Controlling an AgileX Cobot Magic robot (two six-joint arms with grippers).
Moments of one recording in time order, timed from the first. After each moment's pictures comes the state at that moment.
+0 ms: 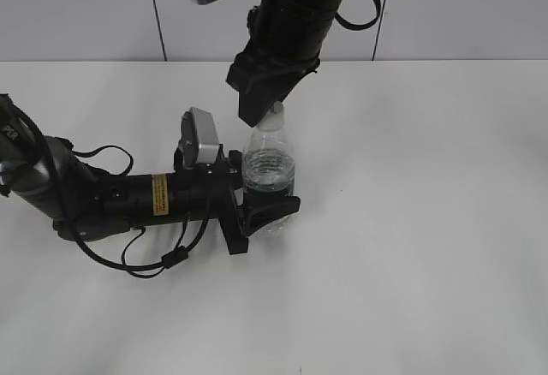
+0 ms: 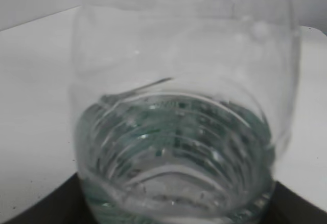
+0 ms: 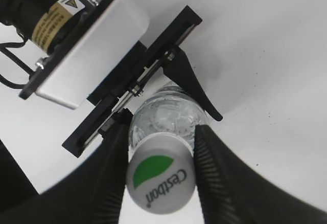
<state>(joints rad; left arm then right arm) -0.35 2.37 -1.01 1.07 -1.24 -0.34 0.64 2.10 -1.92 0.26 1.22 -0.54</state>
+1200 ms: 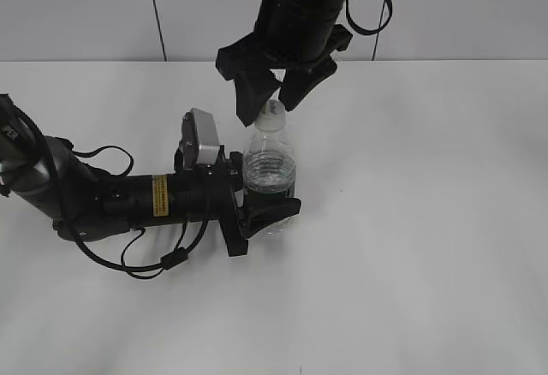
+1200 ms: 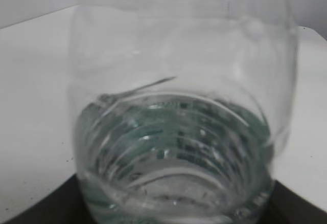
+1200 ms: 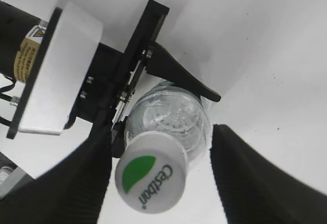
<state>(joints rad) -0.35 2.37 -1.01 1.08 -1.25 -0.34 0.64 2.10 -1.92 0.22 1.22 -0.19</state>
